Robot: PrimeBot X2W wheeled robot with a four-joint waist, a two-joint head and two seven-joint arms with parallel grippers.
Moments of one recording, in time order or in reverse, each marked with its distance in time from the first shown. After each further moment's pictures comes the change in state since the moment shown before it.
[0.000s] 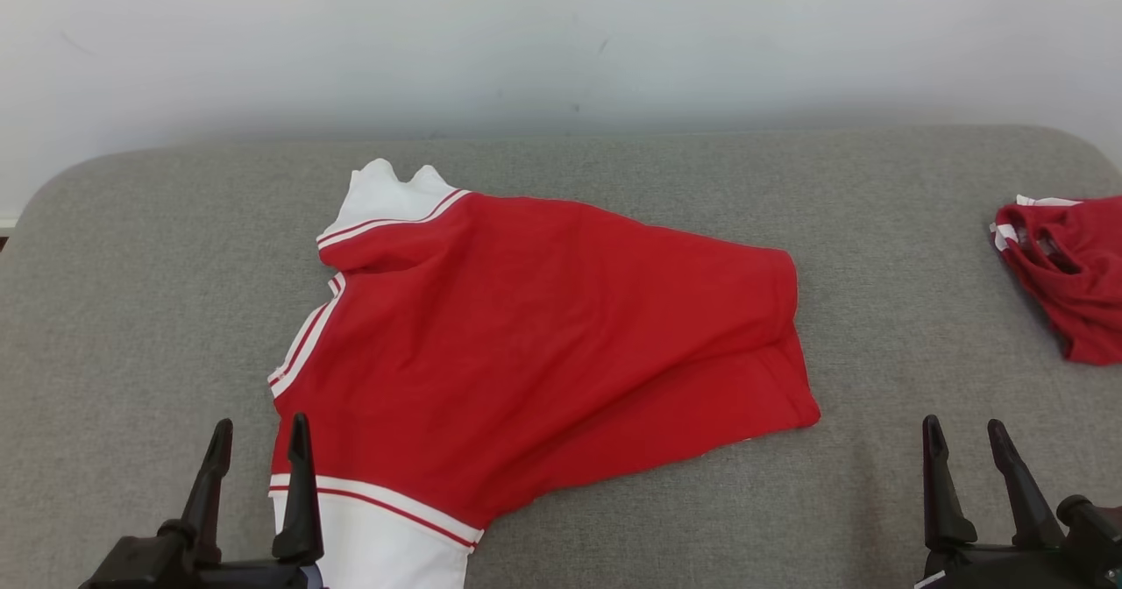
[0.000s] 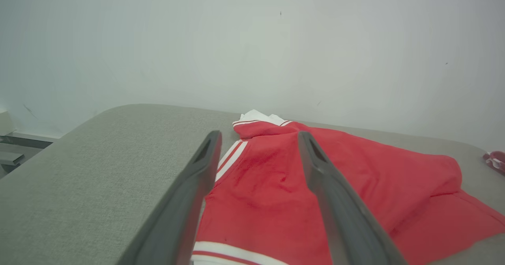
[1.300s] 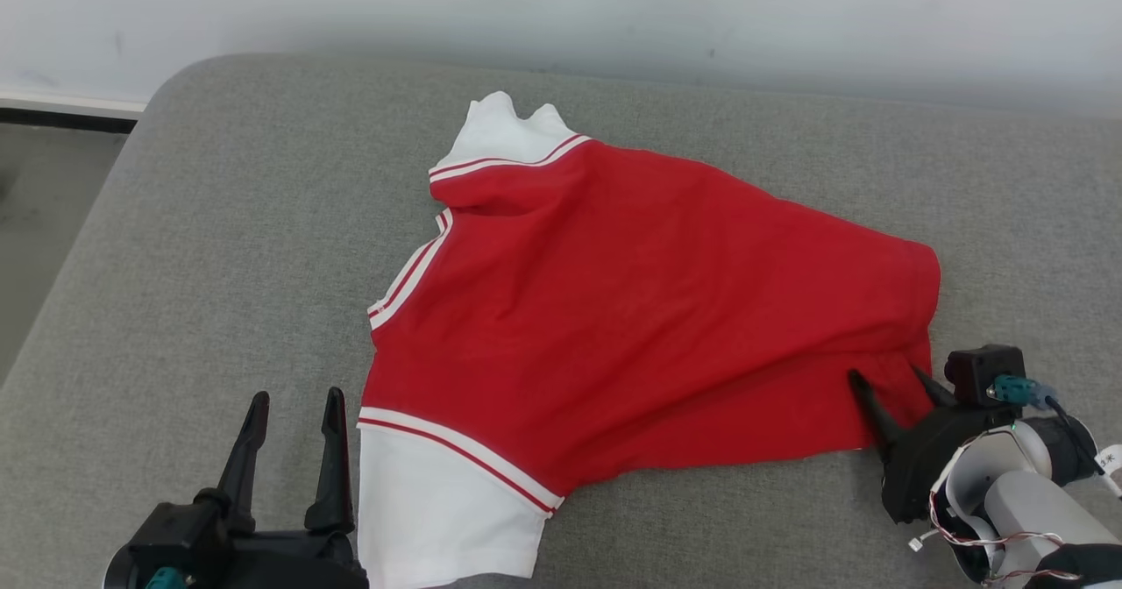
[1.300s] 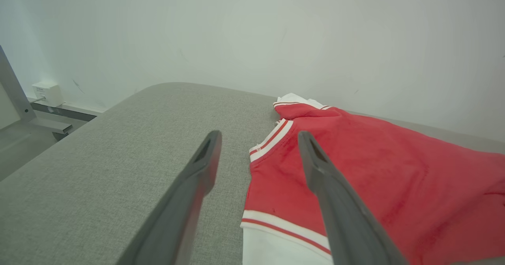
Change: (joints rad) left arm -0.079 -0.117 0.074 0.094 0.089 -0.127 -0.003; right arm -0.490 -0.218 0.495 0.545 0.181 0.000 0.213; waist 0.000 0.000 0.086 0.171
